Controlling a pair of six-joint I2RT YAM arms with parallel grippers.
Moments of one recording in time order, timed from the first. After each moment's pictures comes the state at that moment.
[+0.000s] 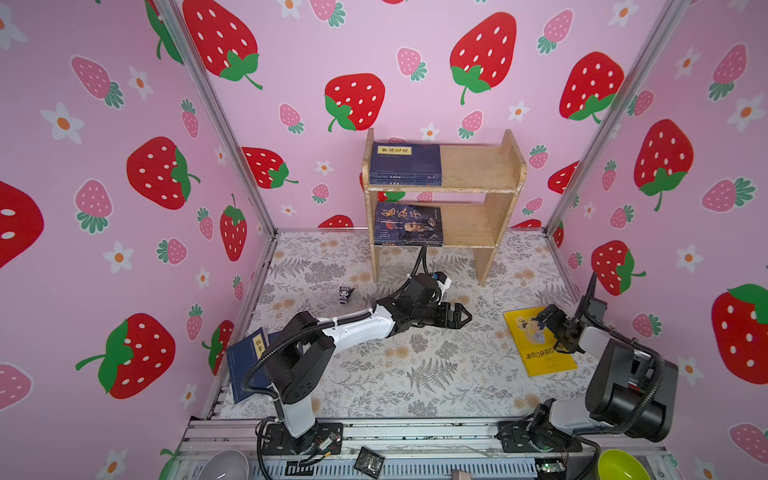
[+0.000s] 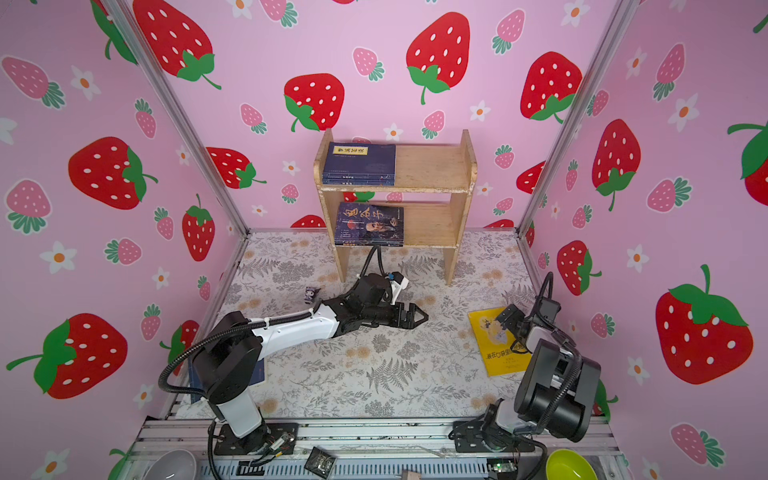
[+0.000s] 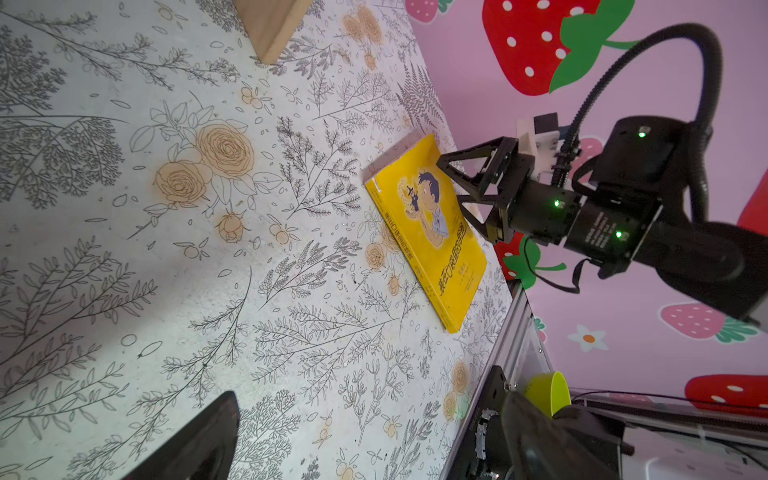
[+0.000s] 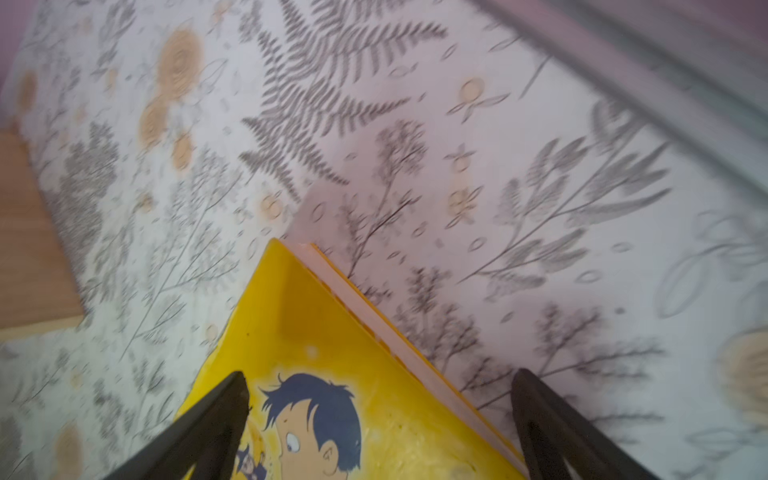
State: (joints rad) left arm -0.84 1.79 1.16 0.00 0.38 -0.69; right arm -0.33 1.40 0.57 -0.11 -0.22 0.43
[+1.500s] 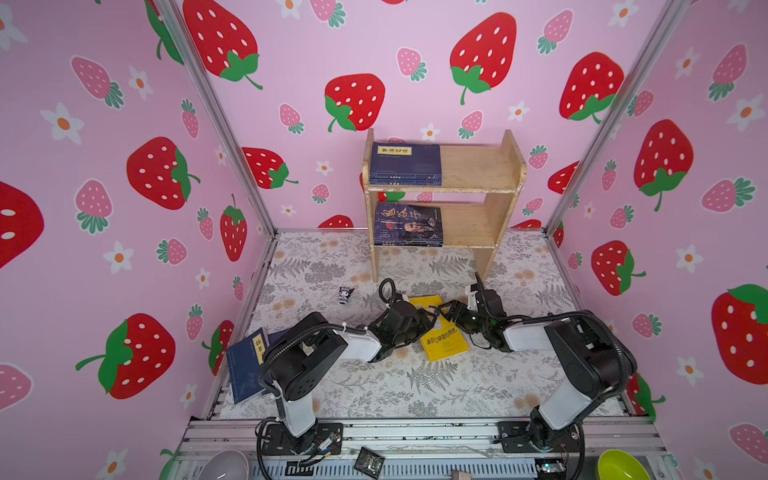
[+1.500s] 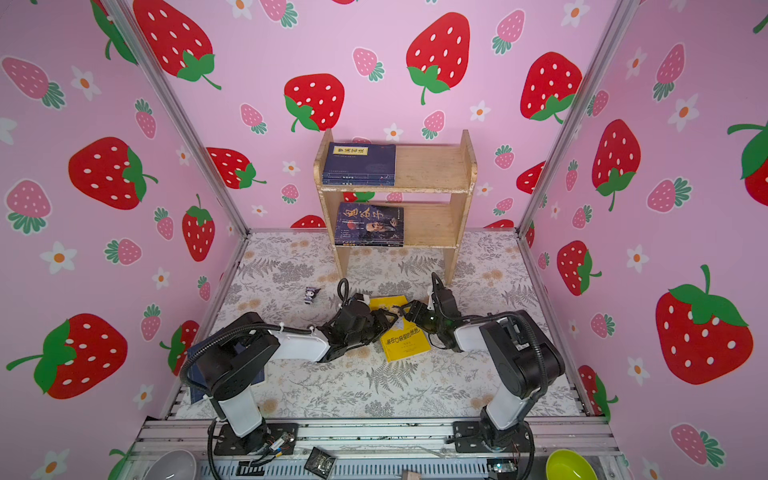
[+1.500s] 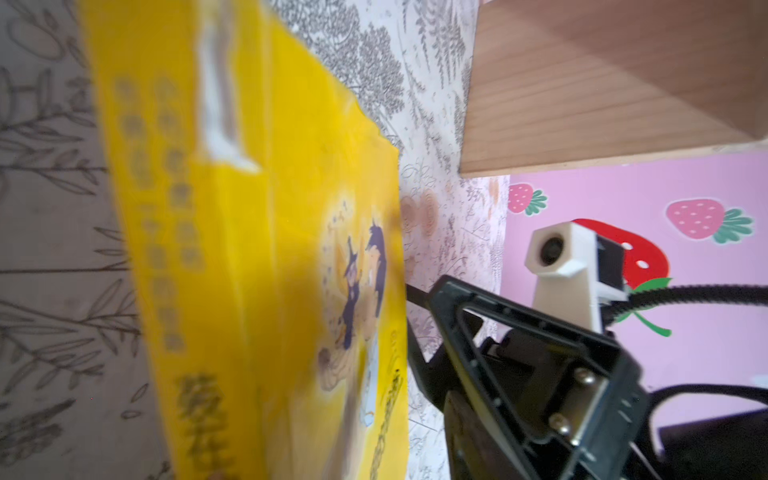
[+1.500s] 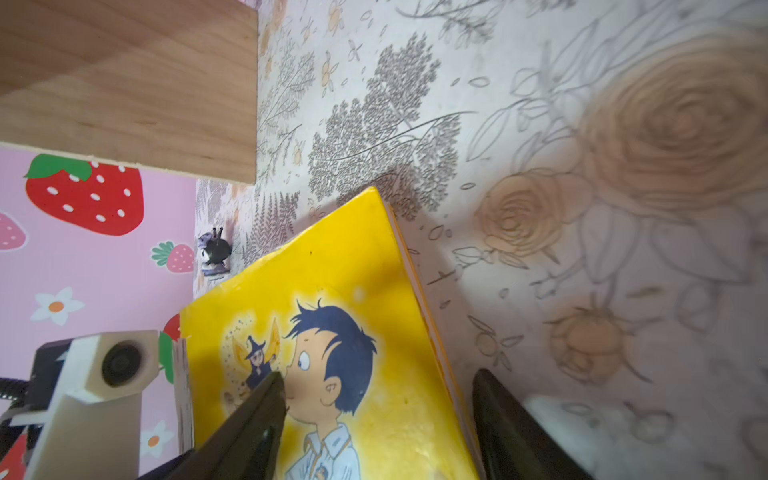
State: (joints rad) left arm -0.80 1.79 0.76 0.51 0.08 -1.27; right arm 0.53 1.70 0.58 0.49 -0.36 0.89
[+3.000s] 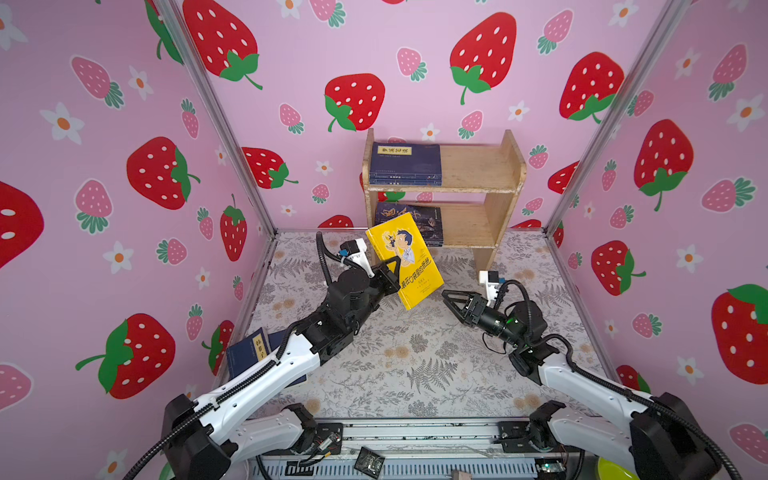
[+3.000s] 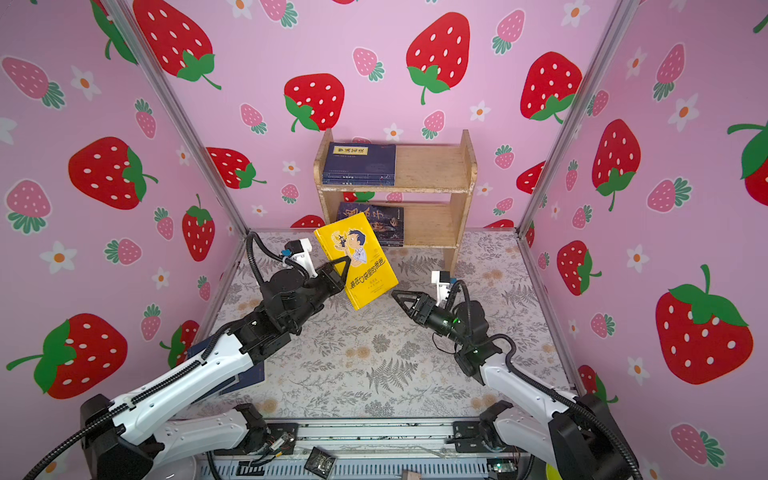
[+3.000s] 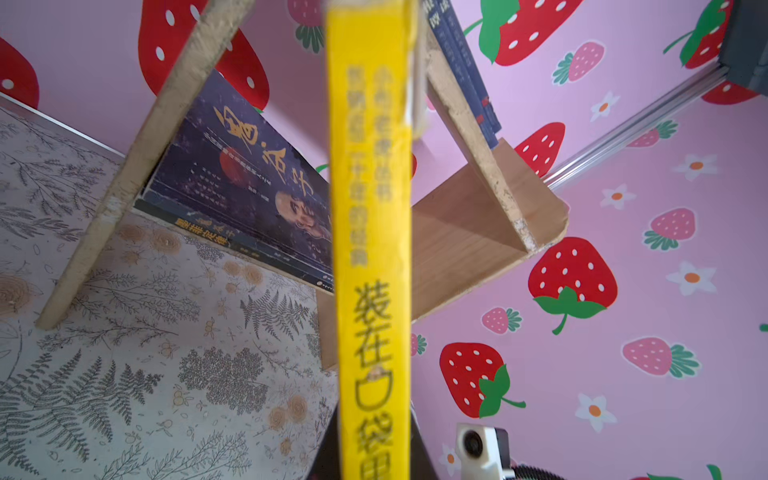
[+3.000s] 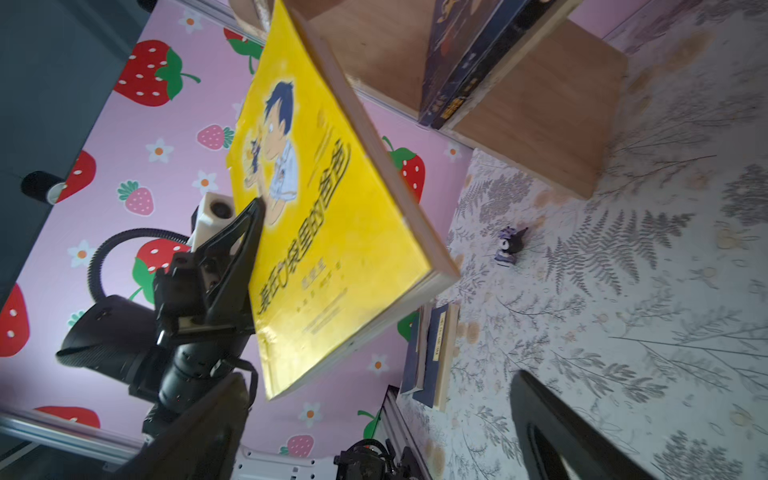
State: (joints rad) left arm -0.74 1.14 0.98 0.07 -0.26 -0.89; right arm 0.65 1.09 0.42 0.77 -0.50 1.19
